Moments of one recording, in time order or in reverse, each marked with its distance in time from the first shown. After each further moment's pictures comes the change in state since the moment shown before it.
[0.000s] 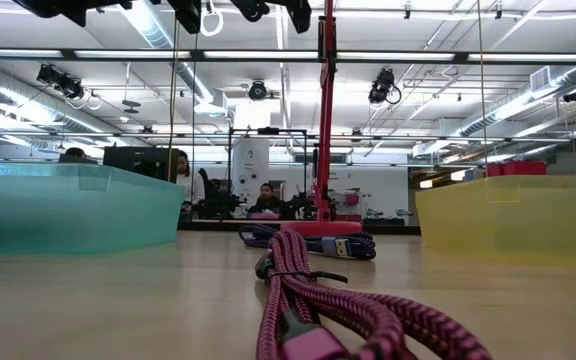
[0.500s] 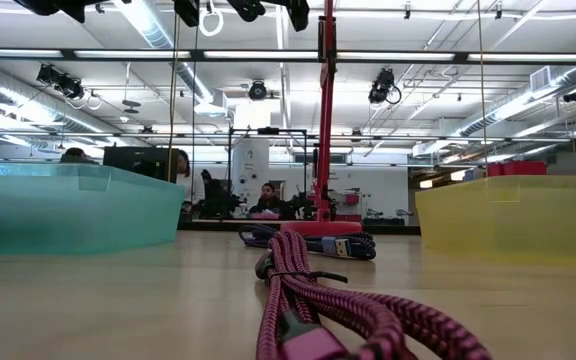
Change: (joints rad) left arm -0.001 -0.004 0.003 0.019 -0.019 0.008; right arm 0.004 0.002 -0.003 0.070 0.026 -0.032
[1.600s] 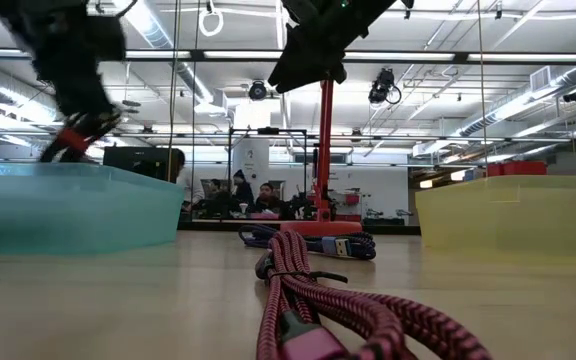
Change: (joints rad) left arm -0.001 -0.275 -0.001 -1.218 -0.284 -0.397; right arm -0.146 -0.006 0.002 -0.349 0.171 0.089
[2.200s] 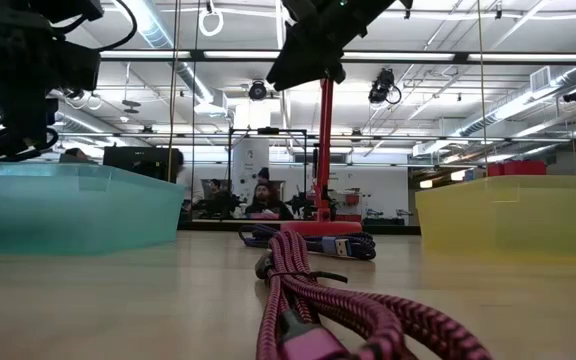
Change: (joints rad) left arm 0.000 0.016 -0.001 -0.293 0.160 -0.140; right arm -0.007 -0.001 0.001 0.017 -0.010 0.025
